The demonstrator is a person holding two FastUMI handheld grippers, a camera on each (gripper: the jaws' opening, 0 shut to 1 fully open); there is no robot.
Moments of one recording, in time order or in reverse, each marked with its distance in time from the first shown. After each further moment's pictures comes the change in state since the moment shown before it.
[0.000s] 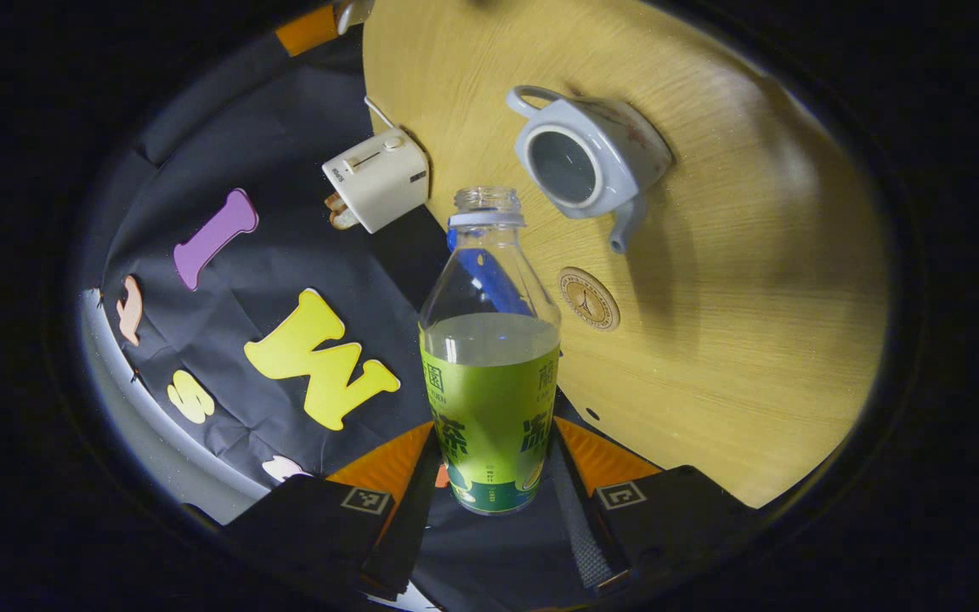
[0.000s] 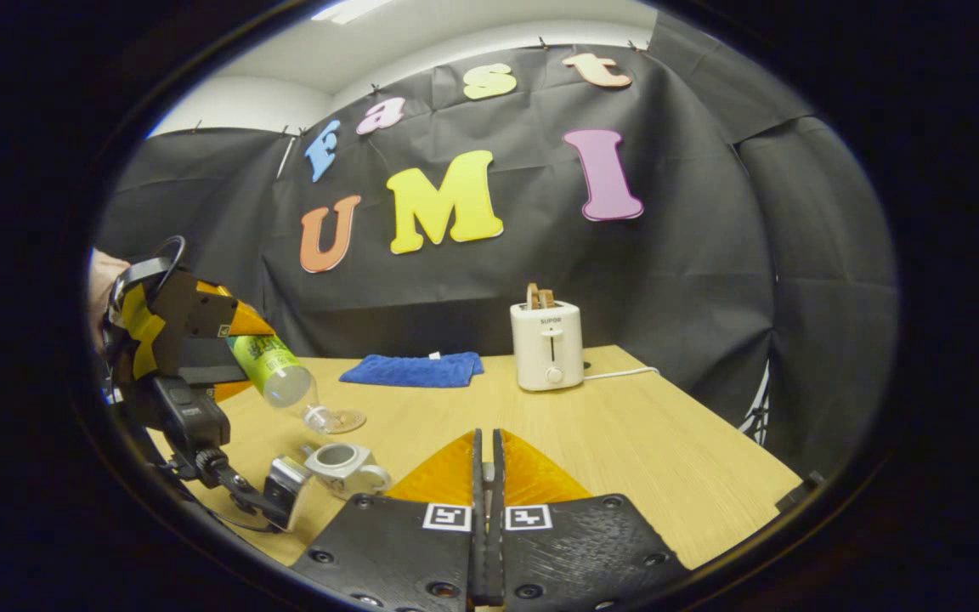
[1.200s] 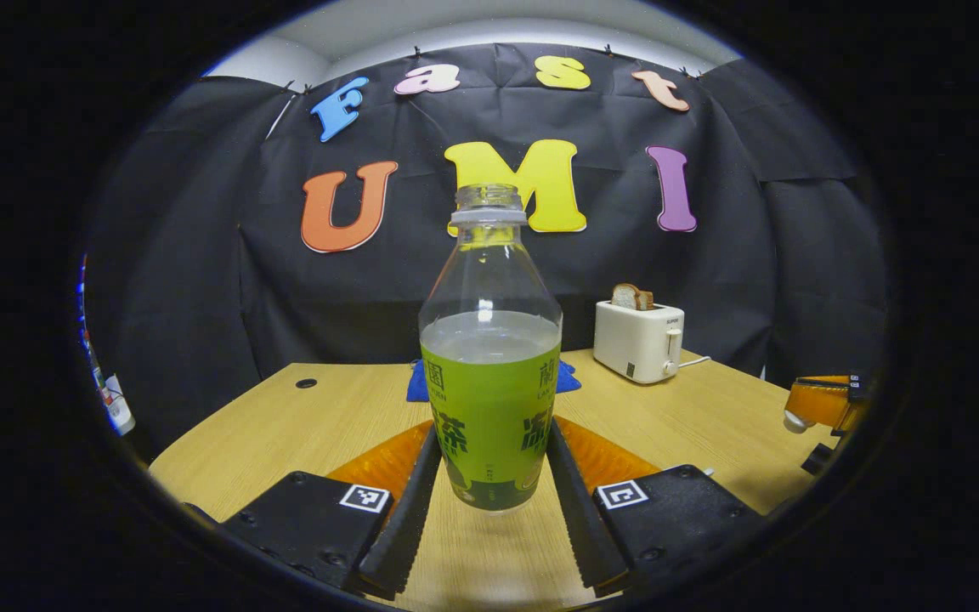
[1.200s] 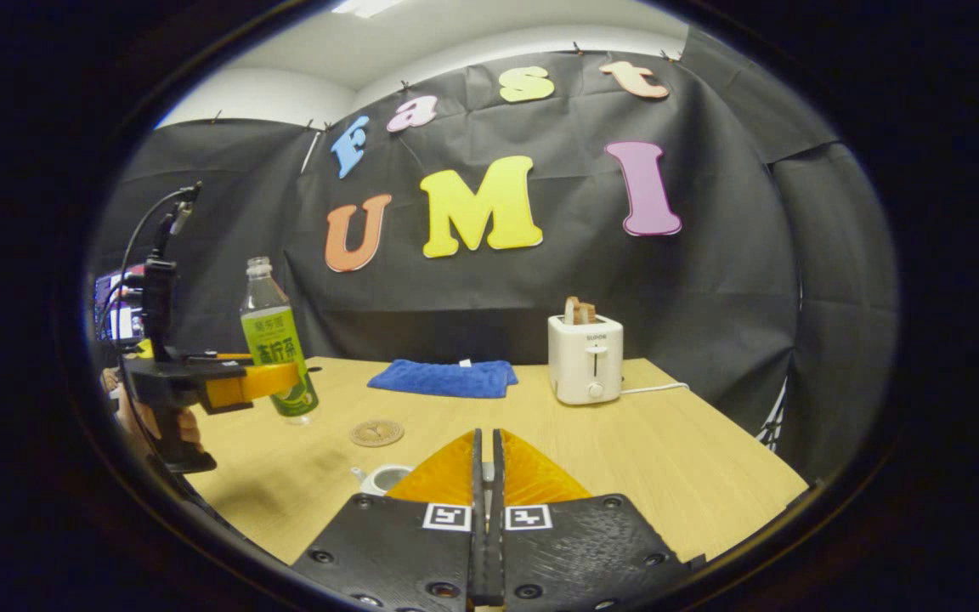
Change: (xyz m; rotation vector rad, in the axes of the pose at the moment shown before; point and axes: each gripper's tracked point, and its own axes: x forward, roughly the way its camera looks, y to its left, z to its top) left arm 0.025 -0.012 -0.028 -2.046 -0.377 -0.097; right arm 0.006 0.066 0.020 -0.050 -0.005 0.051
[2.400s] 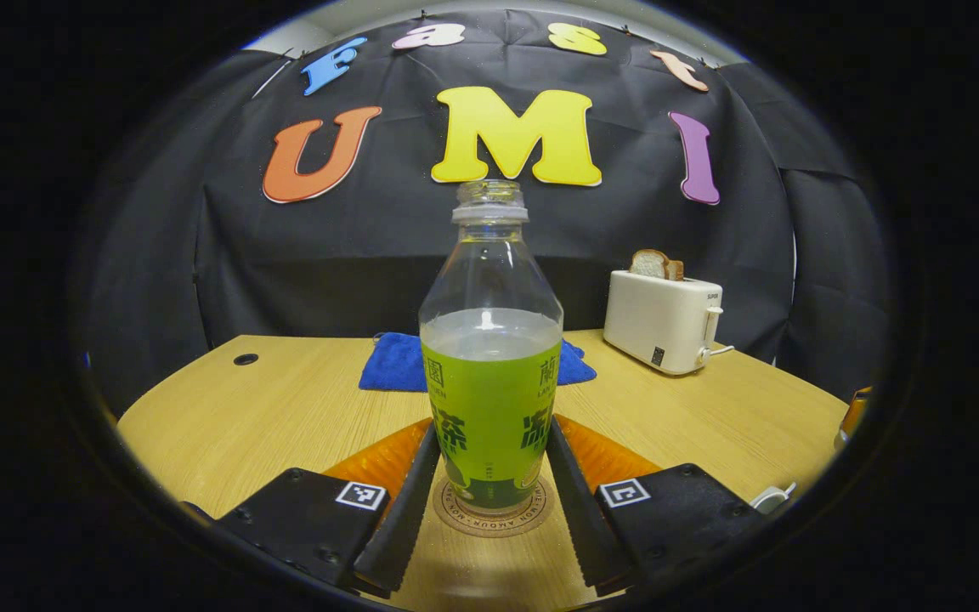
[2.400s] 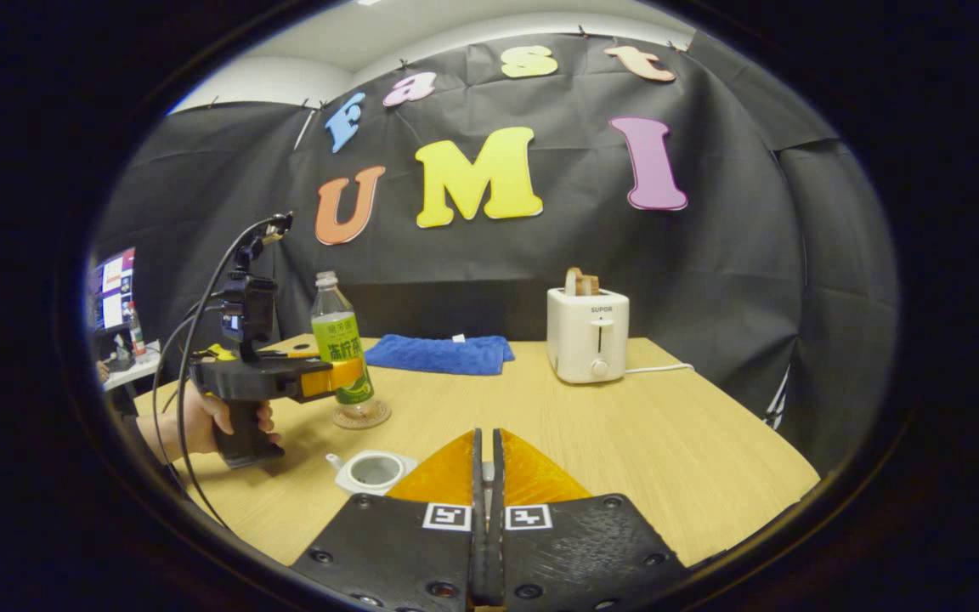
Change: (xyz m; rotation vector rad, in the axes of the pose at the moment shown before) left arm 0.114 -0.003 -0.055 -0.036 0.096 -0.062; right arm 0.032 -0.001 -0.029 -0.009 0.085 -0.022
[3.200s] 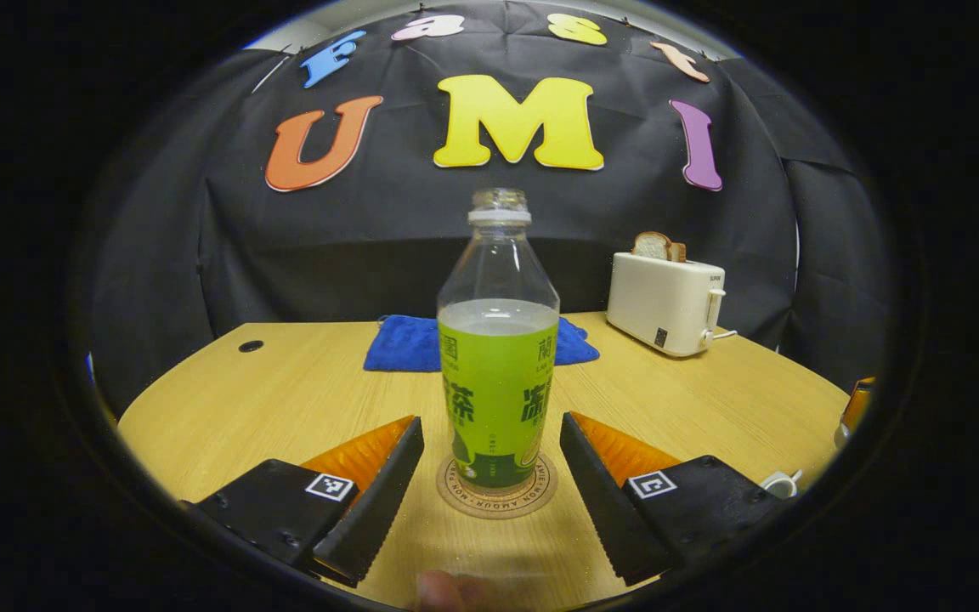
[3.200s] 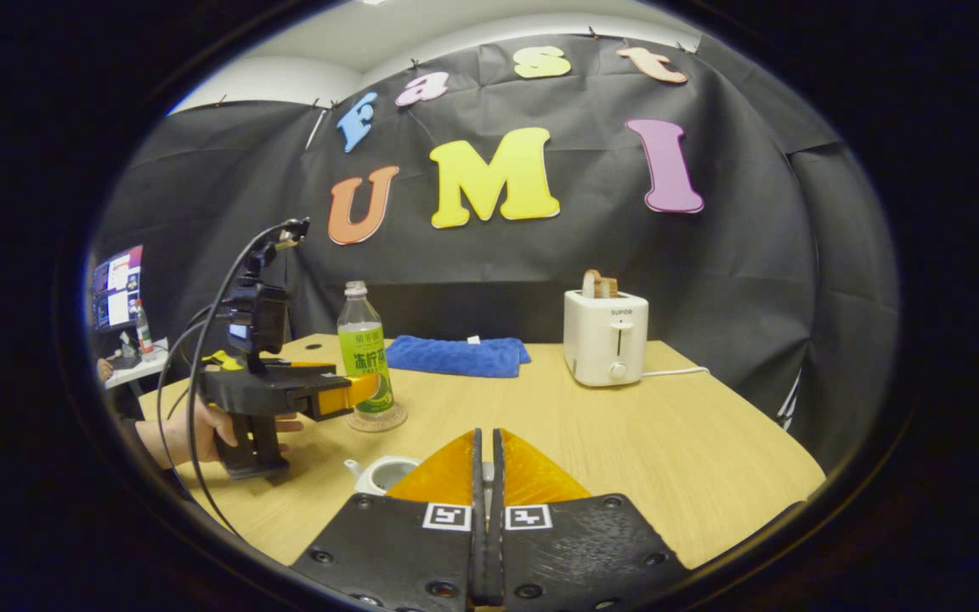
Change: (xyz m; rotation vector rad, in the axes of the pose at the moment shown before) left arm -0.030 0.011 -0.008 -0.017 0.043 0.043; right arm 0.004 0.023 0.008 -0.013 -0.014 0.049
